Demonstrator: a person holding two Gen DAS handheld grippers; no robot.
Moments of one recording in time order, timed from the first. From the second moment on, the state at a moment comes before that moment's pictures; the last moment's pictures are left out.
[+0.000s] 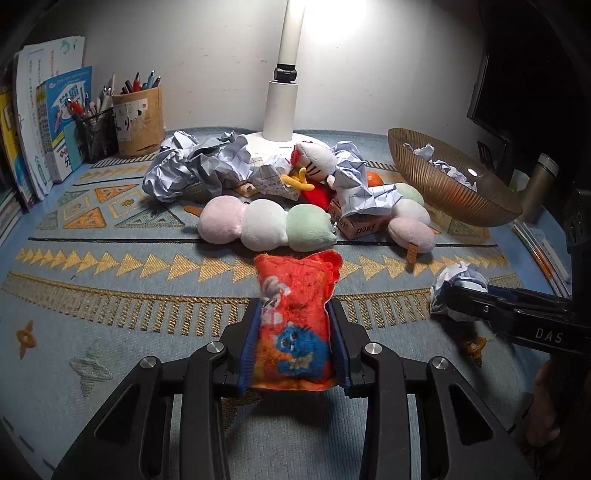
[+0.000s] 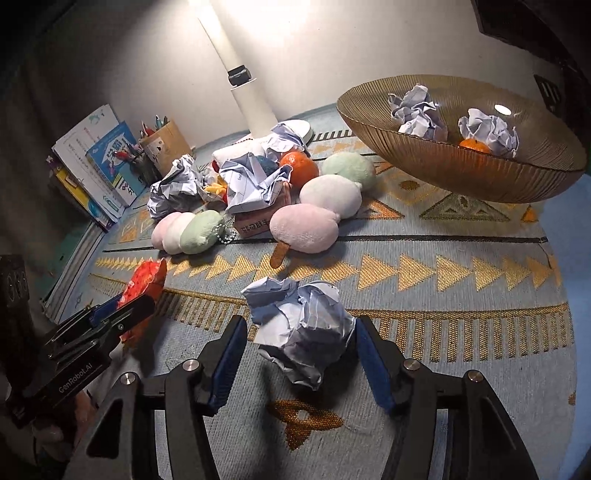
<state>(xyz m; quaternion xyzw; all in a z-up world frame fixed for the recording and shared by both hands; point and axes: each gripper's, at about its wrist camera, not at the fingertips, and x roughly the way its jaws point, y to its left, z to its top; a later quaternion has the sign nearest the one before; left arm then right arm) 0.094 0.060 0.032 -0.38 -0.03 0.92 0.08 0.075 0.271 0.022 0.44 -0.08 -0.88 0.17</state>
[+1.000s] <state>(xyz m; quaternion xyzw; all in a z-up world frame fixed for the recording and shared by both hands) -0.031 0.238 0.111 -0.30 -0.01 0.92 0.24 0.000 0.432 0.110 0.32 -0.18 -0.93 0.00</state>
